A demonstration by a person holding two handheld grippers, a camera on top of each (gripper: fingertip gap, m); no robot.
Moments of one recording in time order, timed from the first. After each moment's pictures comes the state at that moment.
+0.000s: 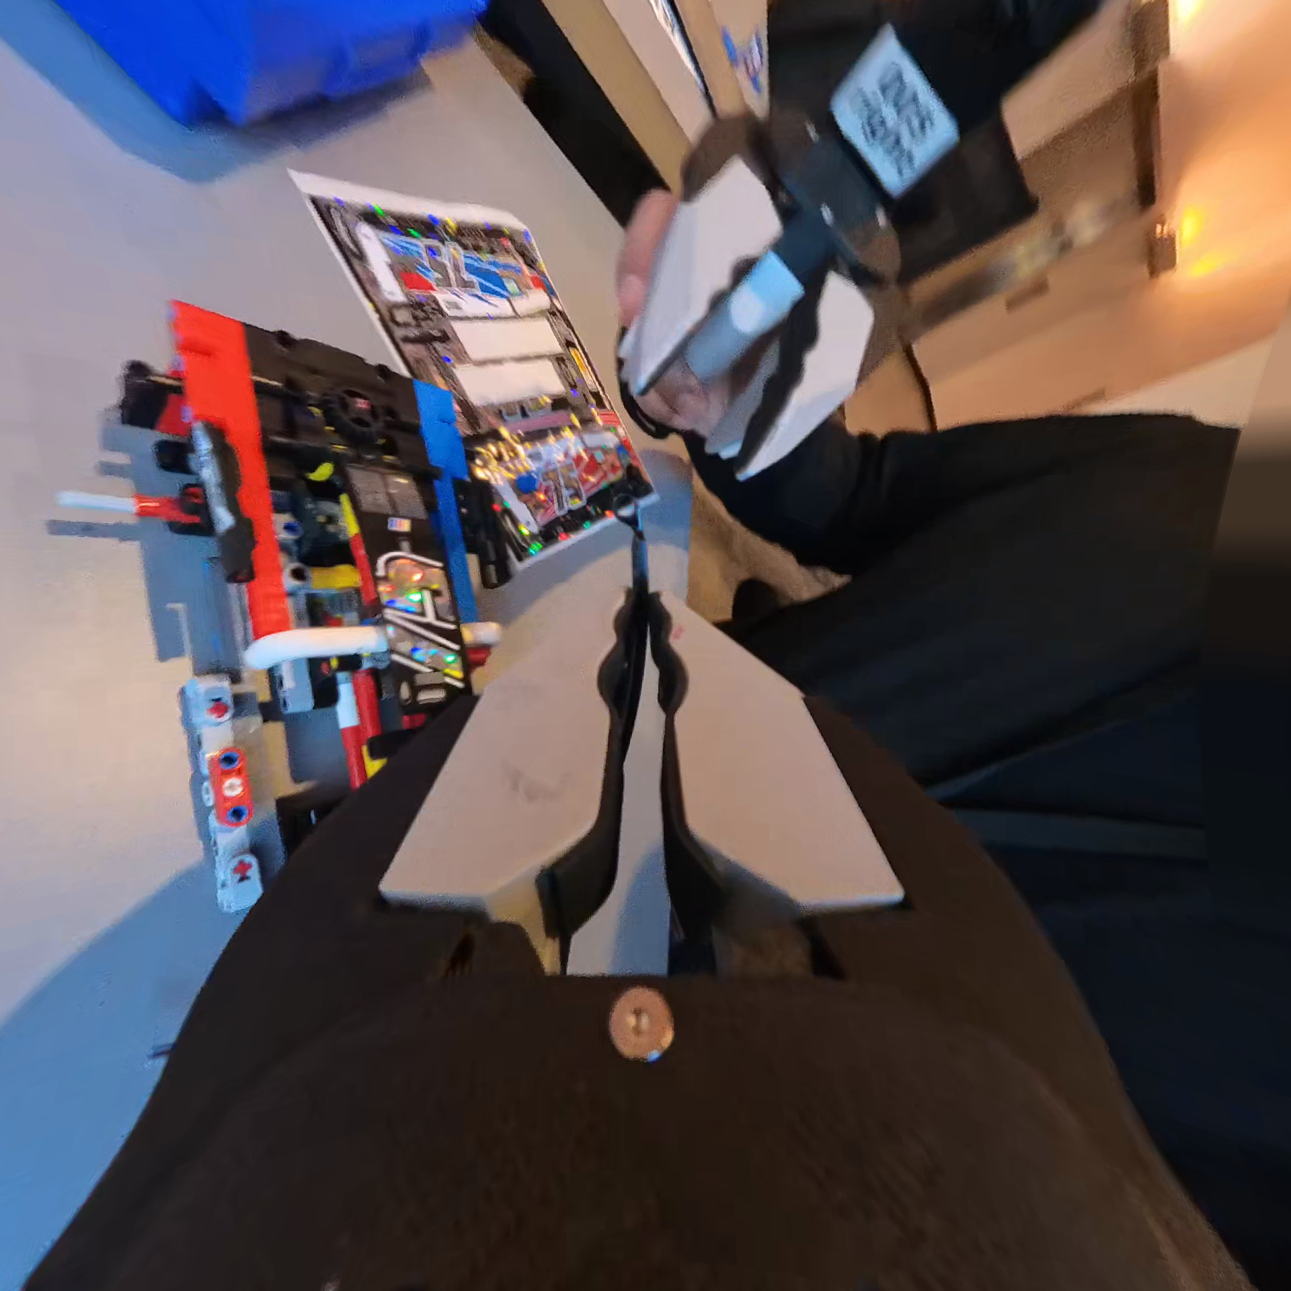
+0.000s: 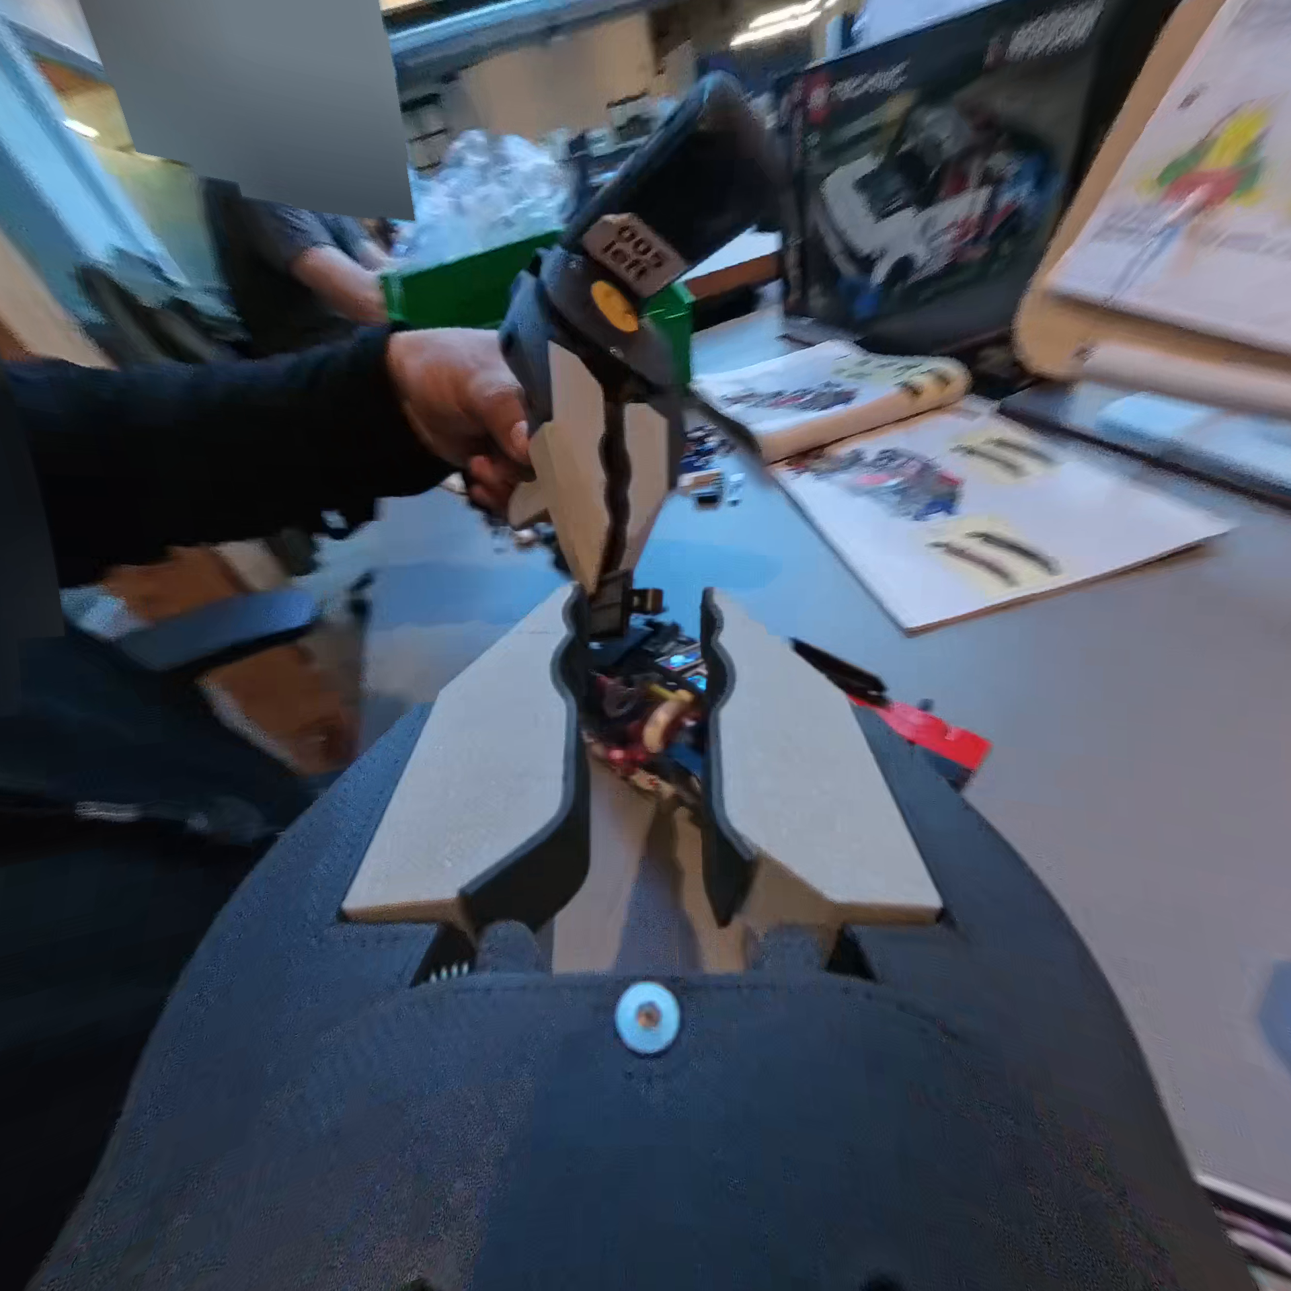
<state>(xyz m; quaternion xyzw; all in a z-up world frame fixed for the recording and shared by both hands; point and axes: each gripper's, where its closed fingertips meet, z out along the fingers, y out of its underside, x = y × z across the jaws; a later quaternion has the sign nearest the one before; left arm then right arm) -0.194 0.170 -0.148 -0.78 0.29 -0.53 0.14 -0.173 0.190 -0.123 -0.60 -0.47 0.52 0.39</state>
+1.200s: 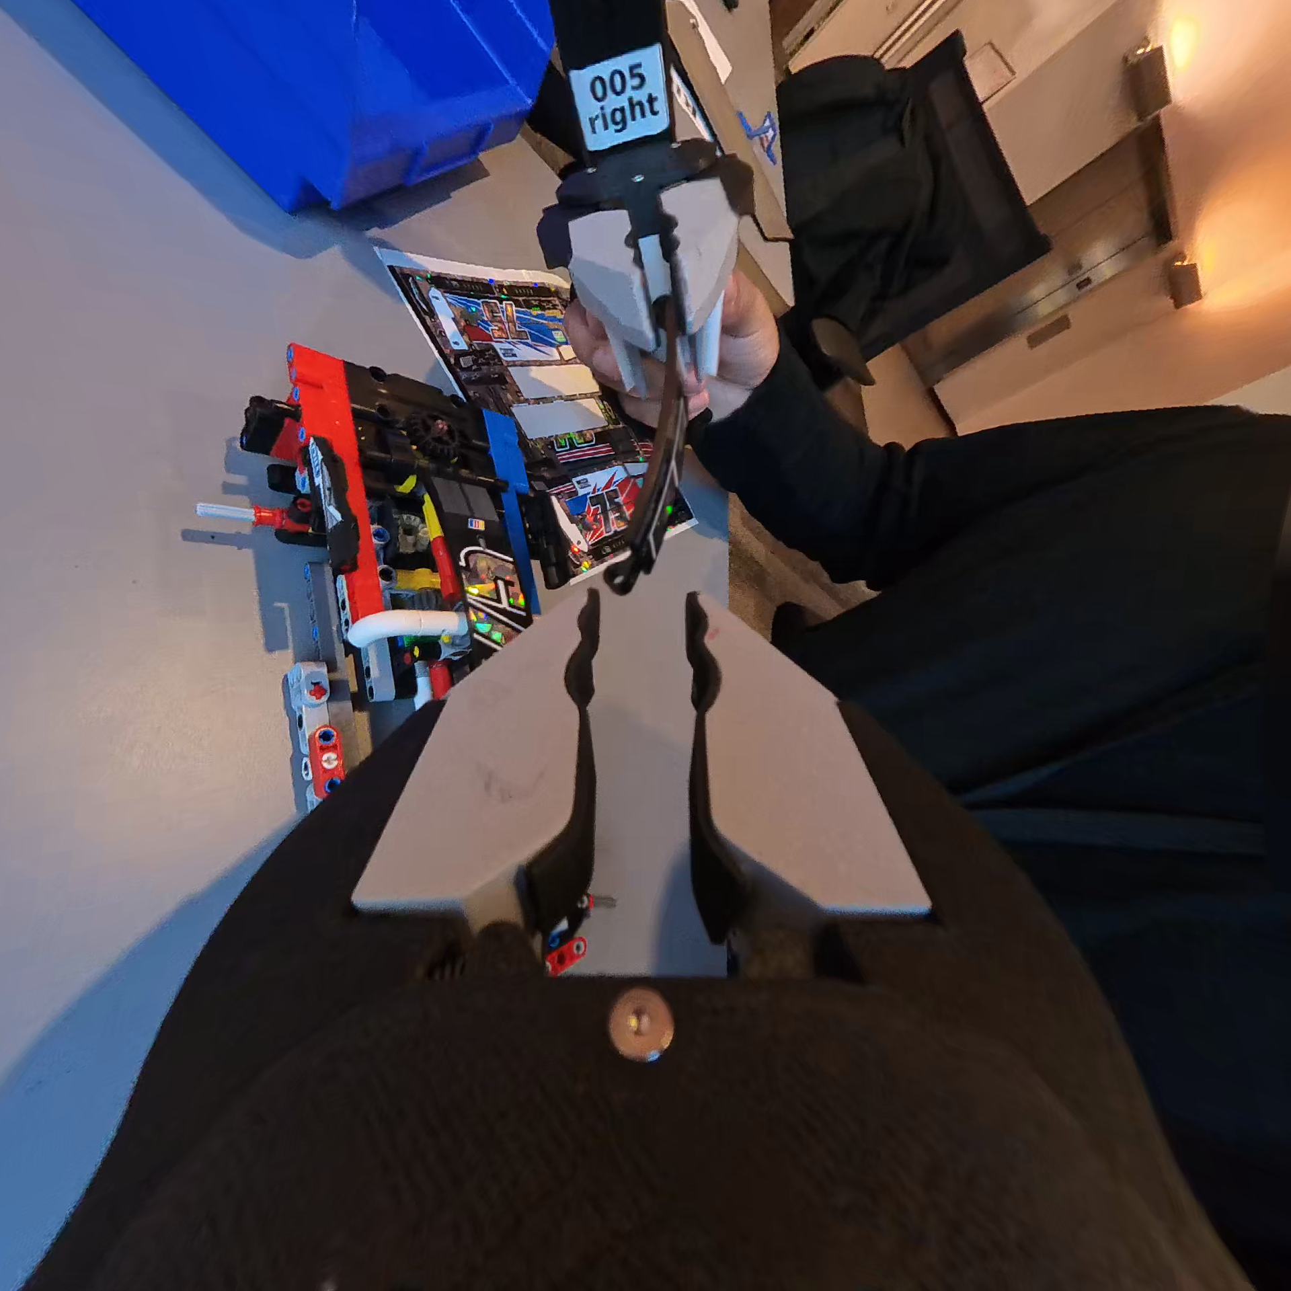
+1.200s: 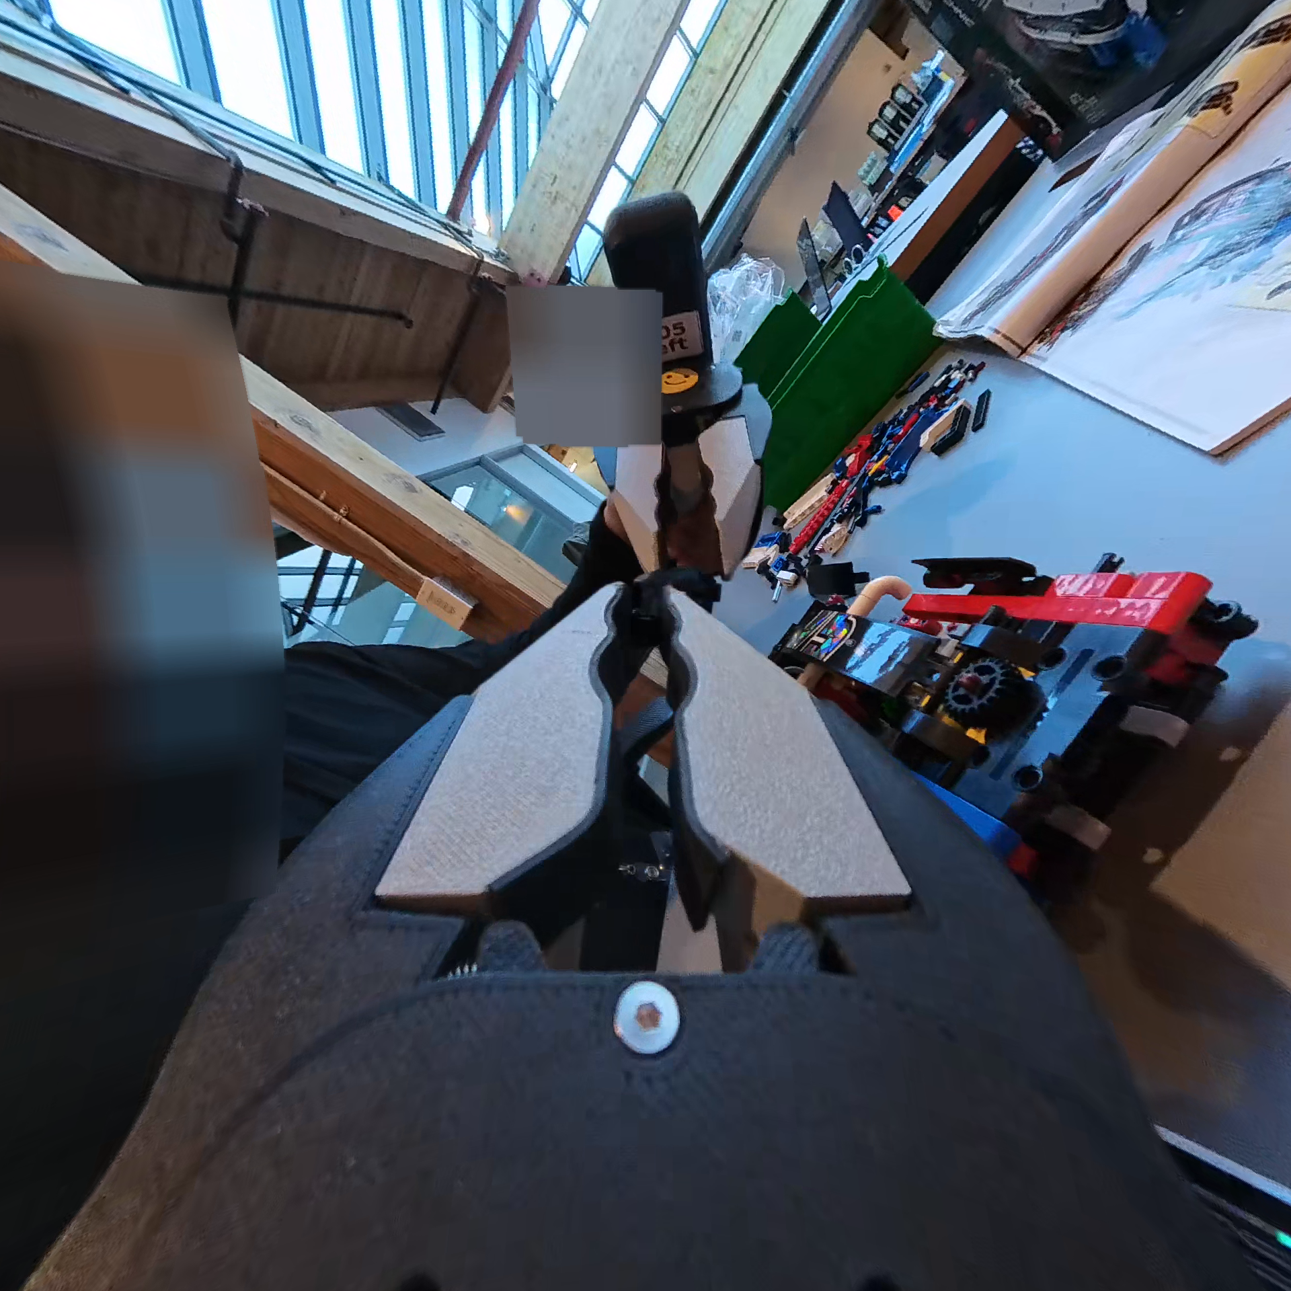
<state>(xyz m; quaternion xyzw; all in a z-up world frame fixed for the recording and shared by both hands) -0.213 0.182 -0.154 -0.78 0.29 -0.53 0.20 -0.151 0.221 -0.132 -0.56 -0.27 0.77 0.11</state>
